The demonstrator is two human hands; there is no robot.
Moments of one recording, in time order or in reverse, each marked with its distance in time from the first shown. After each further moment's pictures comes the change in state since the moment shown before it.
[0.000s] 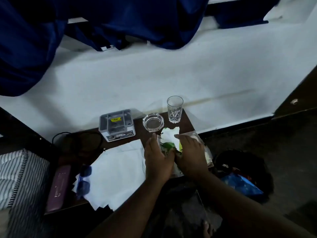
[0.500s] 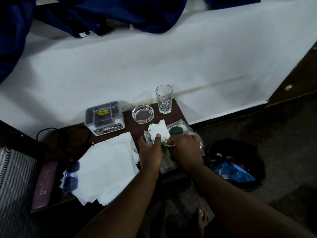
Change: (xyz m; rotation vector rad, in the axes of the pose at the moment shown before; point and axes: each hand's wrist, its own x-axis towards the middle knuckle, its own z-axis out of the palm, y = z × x) left_hand 0.003 0.001 0.030 -0.218 0.046 -0.496; right_hand -0.007 0.021 -0.004 -0.065 -0.064 0.014
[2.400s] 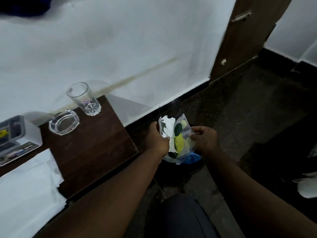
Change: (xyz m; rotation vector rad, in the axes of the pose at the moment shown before) left_hand -0.076 0.009 0.223 0.279 -0.530 0.204; right_hand -0.054 0.262 -0.060 0.874 0.250 0.910
